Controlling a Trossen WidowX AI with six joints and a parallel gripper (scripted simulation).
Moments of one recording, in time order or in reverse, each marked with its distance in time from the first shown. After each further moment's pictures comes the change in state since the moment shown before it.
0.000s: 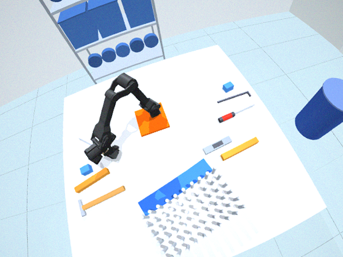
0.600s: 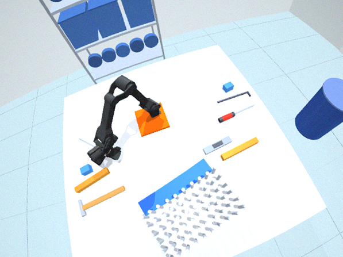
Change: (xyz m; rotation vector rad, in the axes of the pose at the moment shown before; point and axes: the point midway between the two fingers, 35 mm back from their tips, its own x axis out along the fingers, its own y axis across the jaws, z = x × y) arm 0.018 0.006 0.013 -0.001 0.000 0.005
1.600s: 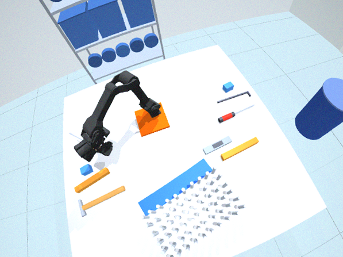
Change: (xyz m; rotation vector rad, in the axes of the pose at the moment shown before) arm -0.071 -0.022 -0.052 -0.007 -0.005 0.025
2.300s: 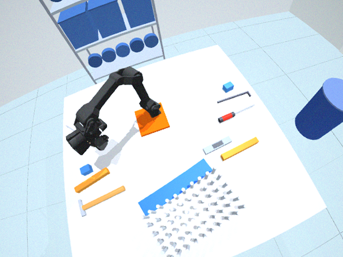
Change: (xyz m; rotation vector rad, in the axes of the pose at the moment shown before) arm -0.068 0.000 -0.031 0.098 -0.022 -0.026
